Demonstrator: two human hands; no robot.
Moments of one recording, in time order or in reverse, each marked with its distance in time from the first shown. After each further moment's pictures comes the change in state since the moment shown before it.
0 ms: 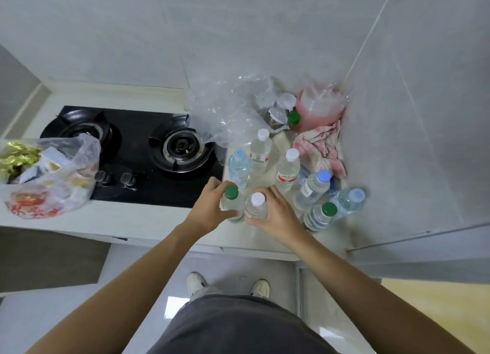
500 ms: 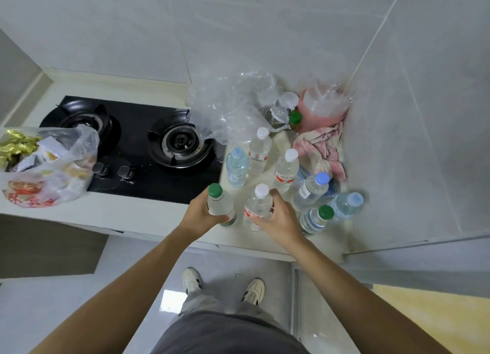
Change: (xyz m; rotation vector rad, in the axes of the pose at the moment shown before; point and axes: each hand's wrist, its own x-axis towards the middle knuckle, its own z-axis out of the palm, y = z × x) left_hand -0.018 -0.013 0.015 -0.398 0.083 -0.267; right_hand -0.009 0.018 0.000 0.186 0.012 0.203
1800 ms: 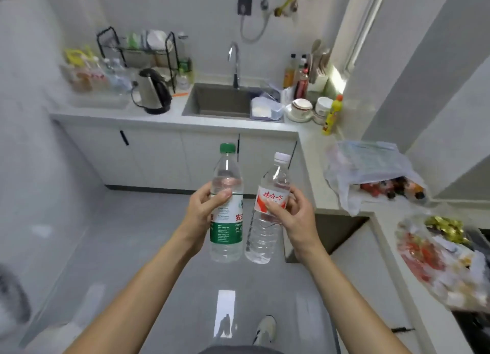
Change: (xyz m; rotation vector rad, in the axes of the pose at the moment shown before) left_hand -0.675 -0.225 -0.394 -0.823 1.500 0.032; right_hand -0.365 -0.522 0.539 0.420 -1.272 -0.522
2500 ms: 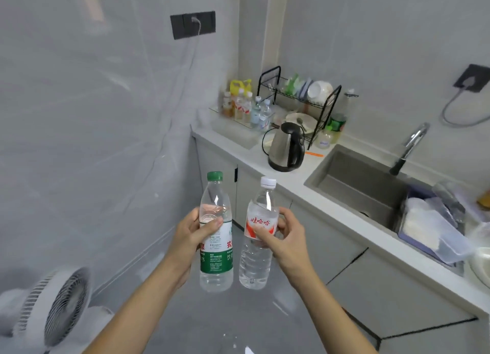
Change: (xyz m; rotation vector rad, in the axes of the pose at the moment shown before) left_hand 0.229 0.086 -0.286 -0.084 0.751 0.054; right_hand 0.384 0.017 0.342 -0.103 -0.650 0.015
